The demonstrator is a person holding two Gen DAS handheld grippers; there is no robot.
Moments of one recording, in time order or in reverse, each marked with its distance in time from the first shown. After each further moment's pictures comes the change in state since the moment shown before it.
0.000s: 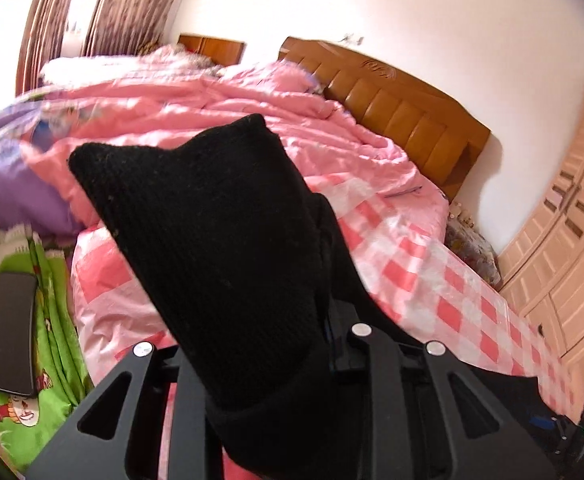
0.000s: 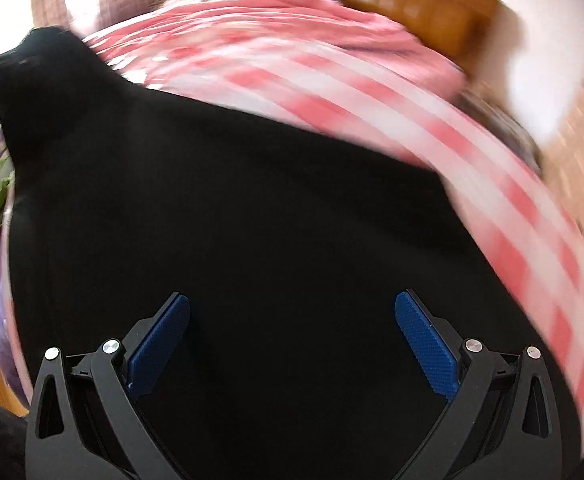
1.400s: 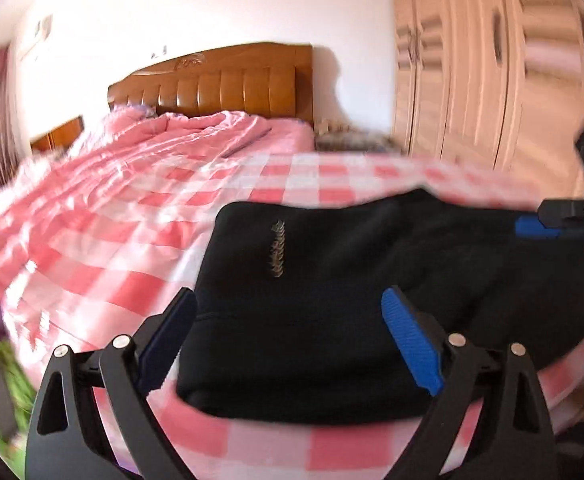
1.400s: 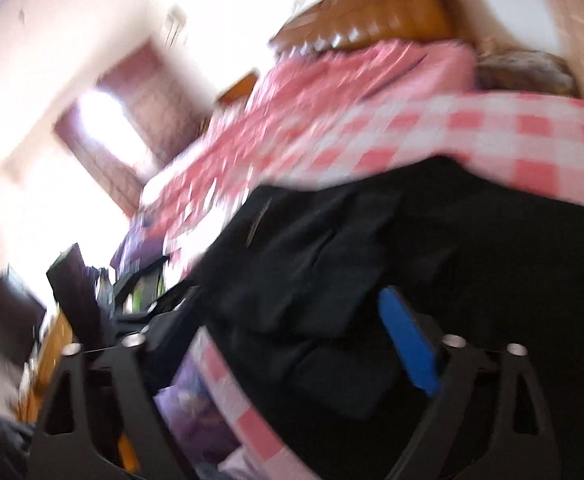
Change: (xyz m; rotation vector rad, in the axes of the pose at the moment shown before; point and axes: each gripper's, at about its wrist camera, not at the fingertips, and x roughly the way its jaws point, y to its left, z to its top) left arm -0.077 -0.192 -0.169 0.646 0.035 -0.245; right arm -0.079 0.007 -0.029 0.325 -0.223 0.506
